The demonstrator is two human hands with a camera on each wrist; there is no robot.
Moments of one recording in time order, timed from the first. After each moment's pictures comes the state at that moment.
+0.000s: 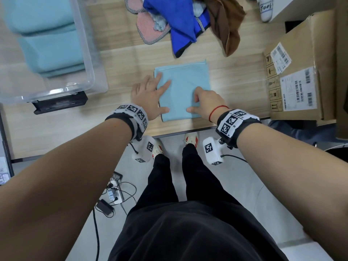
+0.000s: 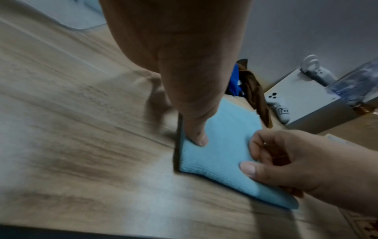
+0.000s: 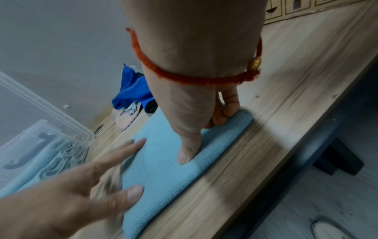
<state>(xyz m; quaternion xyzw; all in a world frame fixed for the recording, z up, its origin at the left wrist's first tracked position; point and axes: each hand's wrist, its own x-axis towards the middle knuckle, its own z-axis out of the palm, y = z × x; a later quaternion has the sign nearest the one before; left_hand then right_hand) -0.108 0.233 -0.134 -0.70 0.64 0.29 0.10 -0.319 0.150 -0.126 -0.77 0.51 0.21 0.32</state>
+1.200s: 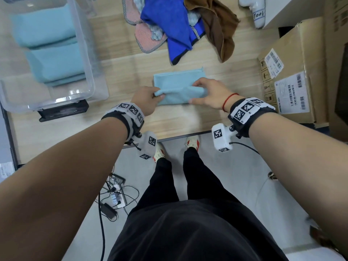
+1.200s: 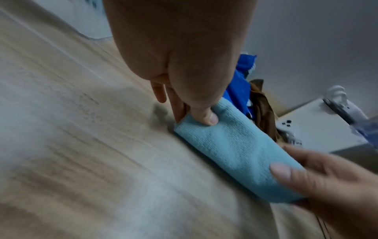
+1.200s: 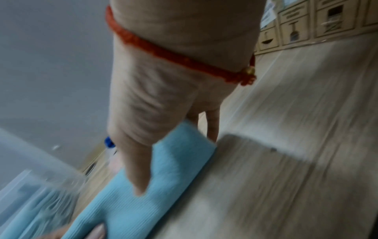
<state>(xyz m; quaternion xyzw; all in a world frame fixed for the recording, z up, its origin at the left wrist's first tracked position) -0.104 0.212 -0.121 -0.75 0.51 0.41 -0.12 -0.334 0.103 -0.100 -0.75 0.48 0.11 0.45</state>
